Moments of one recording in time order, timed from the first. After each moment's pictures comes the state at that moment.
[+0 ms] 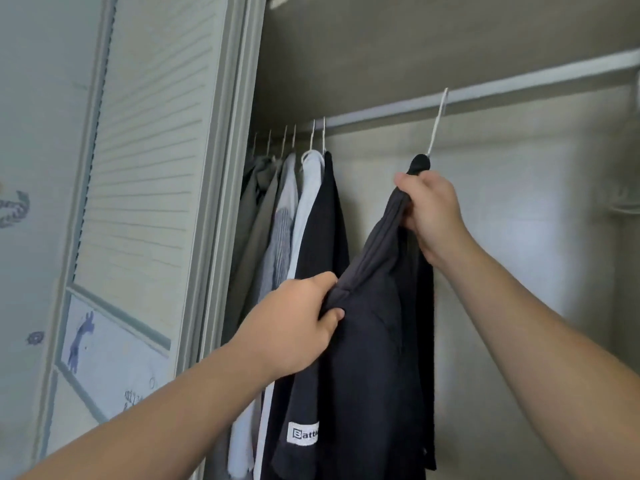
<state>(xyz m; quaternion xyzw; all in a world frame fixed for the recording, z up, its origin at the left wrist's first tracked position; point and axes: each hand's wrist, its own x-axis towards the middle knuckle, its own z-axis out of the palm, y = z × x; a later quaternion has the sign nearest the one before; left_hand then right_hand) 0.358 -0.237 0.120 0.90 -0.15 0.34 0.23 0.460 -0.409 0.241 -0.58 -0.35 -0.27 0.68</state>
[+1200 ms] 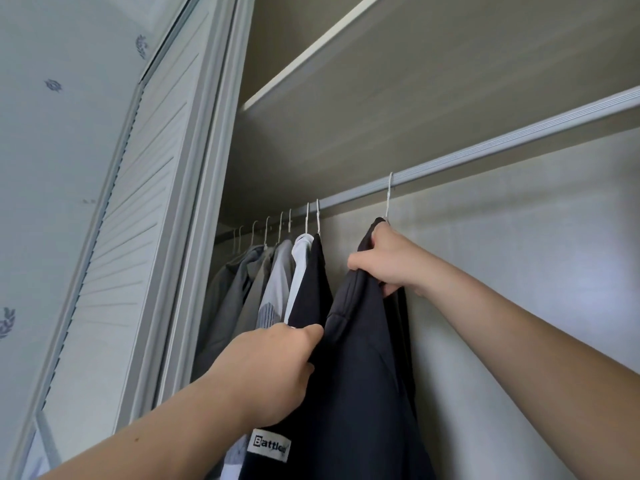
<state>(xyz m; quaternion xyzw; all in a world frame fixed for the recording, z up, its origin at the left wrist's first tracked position) 0.444 -0.234 0.221 0.94 -0.01 0.34 -0.11 0.577 -0.386 0.339 -0.80 -0.34 -0.25 0.42</state>
